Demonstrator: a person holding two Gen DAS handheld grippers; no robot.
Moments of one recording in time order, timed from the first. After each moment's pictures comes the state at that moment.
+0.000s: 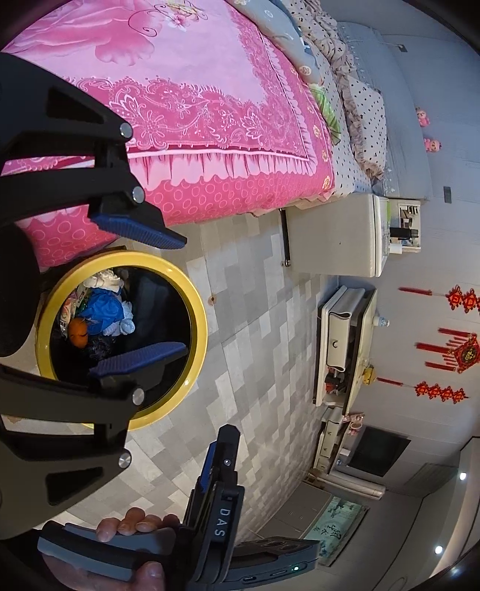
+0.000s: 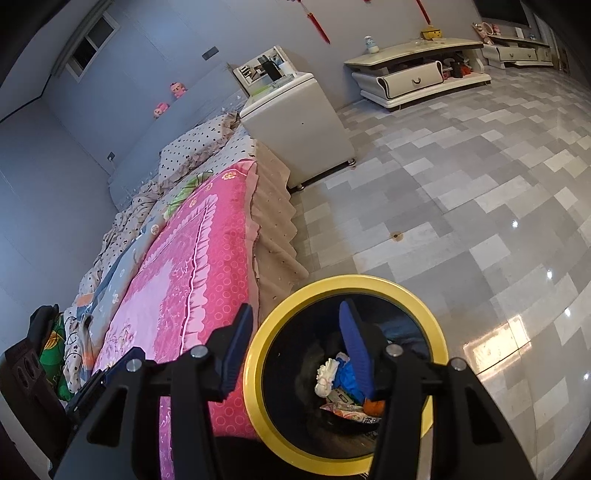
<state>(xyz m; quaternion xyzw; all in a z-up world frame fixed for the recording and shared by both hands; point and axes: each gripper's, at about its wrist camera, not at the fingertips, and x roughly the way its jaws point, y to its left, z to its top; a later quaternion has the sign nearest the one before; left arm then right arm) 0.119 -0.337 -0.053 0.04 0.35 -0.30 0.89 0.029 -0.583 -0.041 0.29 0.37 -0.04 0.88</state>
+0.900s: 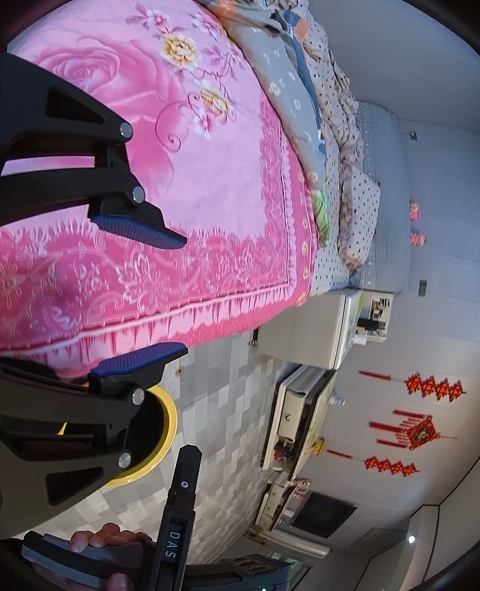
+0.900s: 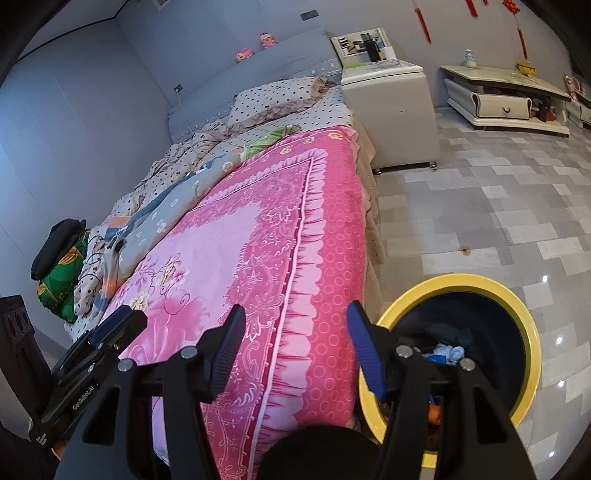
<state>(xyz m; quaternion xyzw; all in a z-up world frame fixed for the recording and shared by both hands) 0.117 -0.146 -0.017 -0.03 0.31 -0.16 0.94 0.077 -0.408 -0.004 0.18 0.40 0.09 0.89</state>
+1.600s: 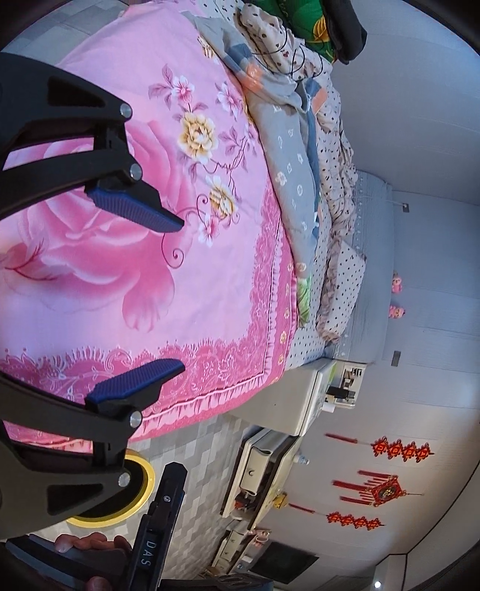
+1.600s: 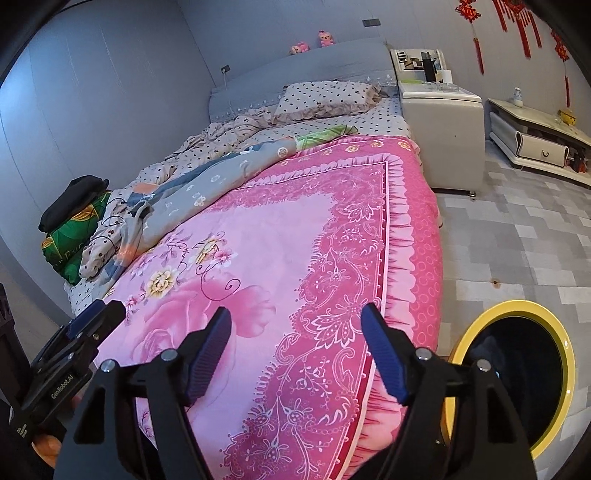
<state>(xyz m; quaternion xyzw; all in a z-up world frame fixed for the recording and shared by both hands) 0.081 -0.013 -0.013 -0.06 0.27 -0.04 0.96 0.087 -0.277 -0.003 0.10 0.38 0.14 0.91</state>
